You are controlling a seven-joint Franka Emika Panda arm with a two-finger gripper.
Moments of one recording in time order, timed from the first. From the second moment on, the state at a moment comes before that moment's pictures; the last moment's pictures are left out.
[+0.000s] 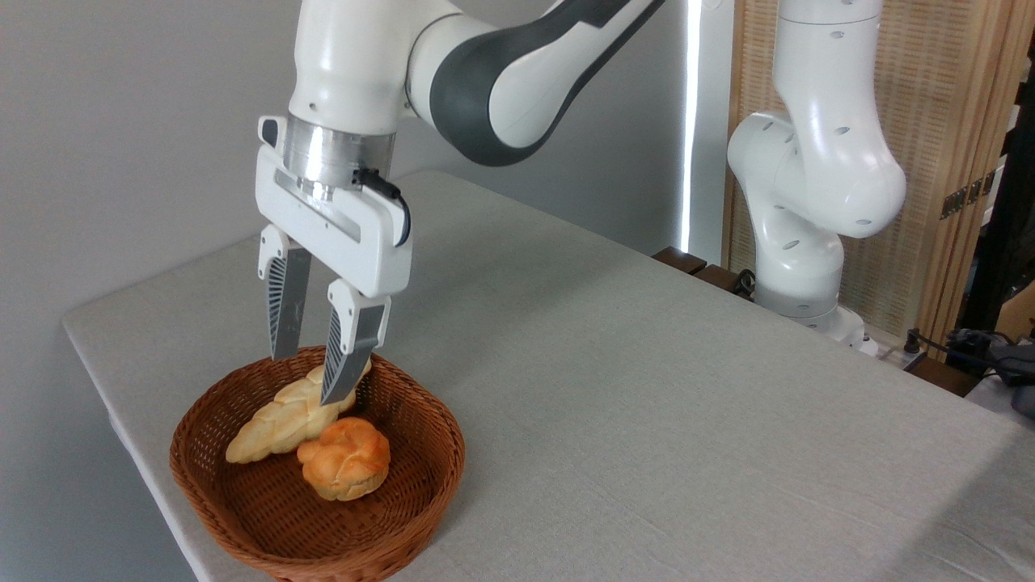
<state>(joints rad) -0.27 -0.01 0.11 -1.97 -0.06 2.36 0.56</state>
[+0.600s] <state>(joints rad) -0.27 -0.07 0.11 -1.81 -0.06 1.98 0.54</state>
